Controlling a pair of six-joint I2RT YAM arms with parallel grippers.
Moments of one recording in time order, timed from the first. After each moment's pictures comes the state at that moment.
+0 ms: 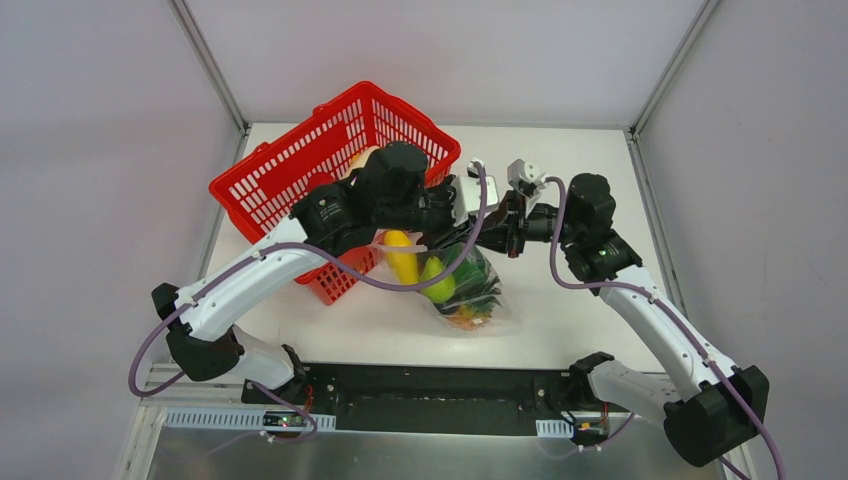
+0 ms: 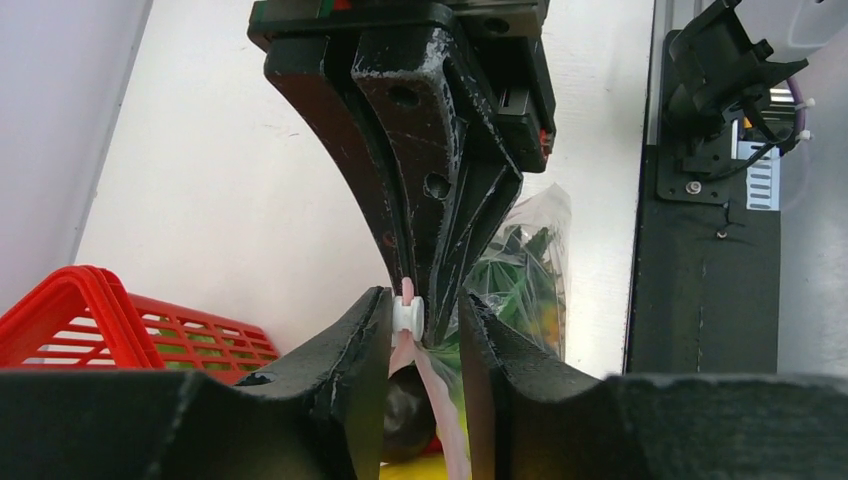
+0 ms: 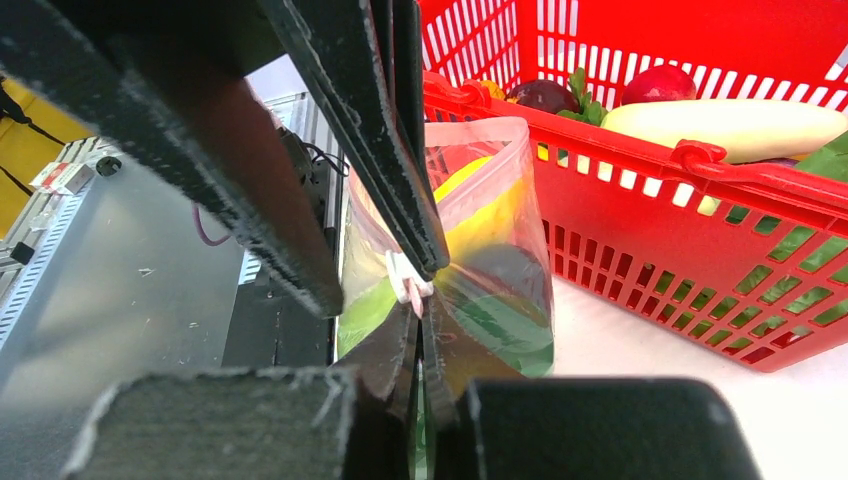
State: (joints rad) left arm -1.00 1.42 1.68 -0.70 0.28 0.34; right arm 0.45 1.04 0.90 0.04 -1.06 0.09
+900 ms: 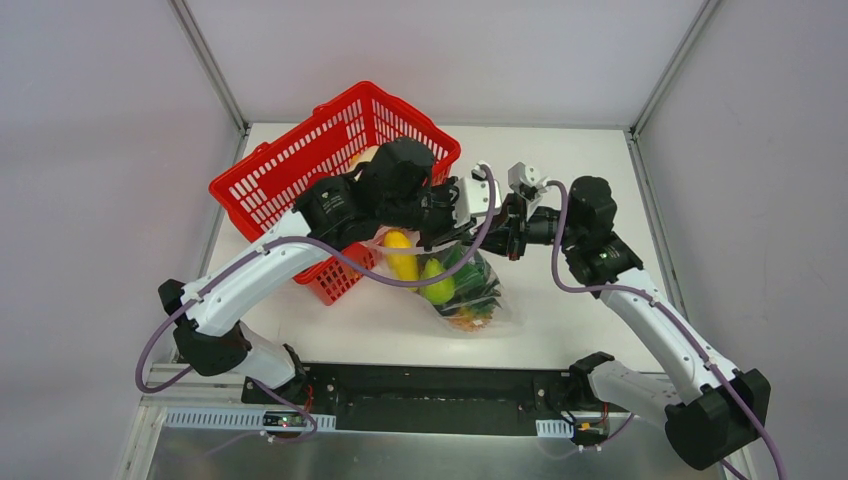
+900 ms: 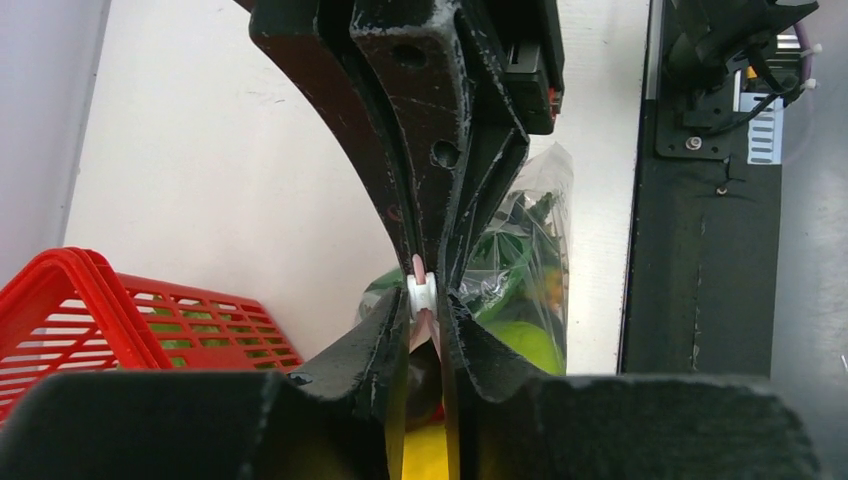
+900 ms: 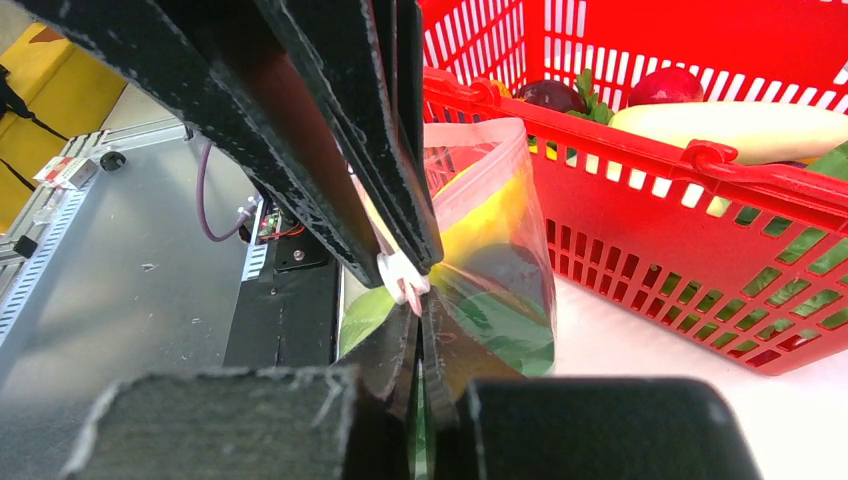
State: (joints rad) left arm -1.00 1.46 1.76 -0.84 0.28 0.39; right arm 0.46 1.03 0.89 0.05 -1.07 0.08
